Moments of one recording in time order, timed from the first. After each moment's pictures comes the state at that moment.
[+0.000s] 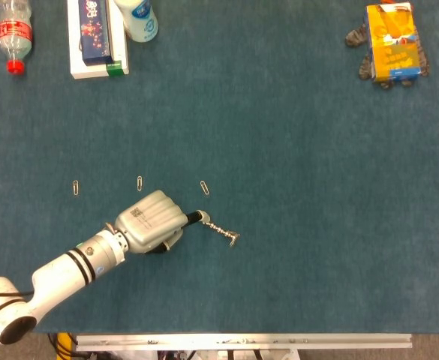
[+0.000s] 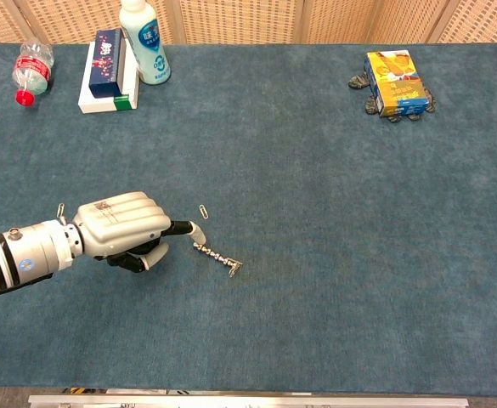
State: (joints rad) left arm -0.67 -1.43 0.11 -1.62 1.59 0.82 0.19; right arm 0.05 -1.00 0.20 -1.36 -1.37 1.53 0.39
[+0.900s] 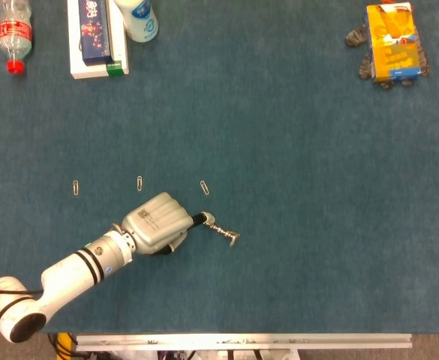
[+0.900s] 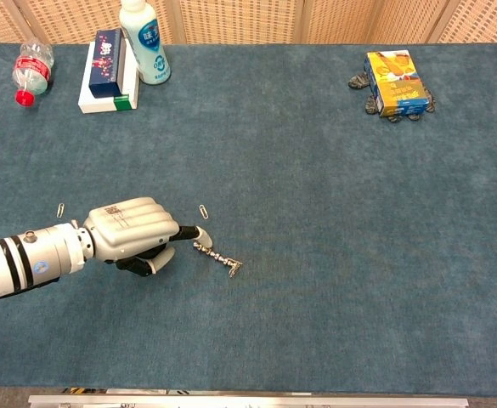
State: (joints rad) left arm -0.69 -1.47 0.11 -1.63 1.51 0.78 0.26; right arm 0.04 -1.01 0.21 -1.34 -1.35 1.52 0.39
